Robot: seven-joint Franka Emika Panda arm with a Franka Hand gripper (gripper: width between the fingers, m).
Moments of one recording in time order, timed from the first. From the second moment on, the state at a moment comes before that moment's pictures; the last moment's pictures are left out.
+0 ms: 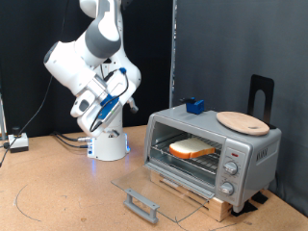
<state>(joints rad) -0.32 -0.39 -0.17 -2.72 0.79 2.04 -0.41</state>
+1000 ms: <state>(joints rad) -0.34 -0.13 -0.22 -2.61 0.72 1.99 -0.48</state>
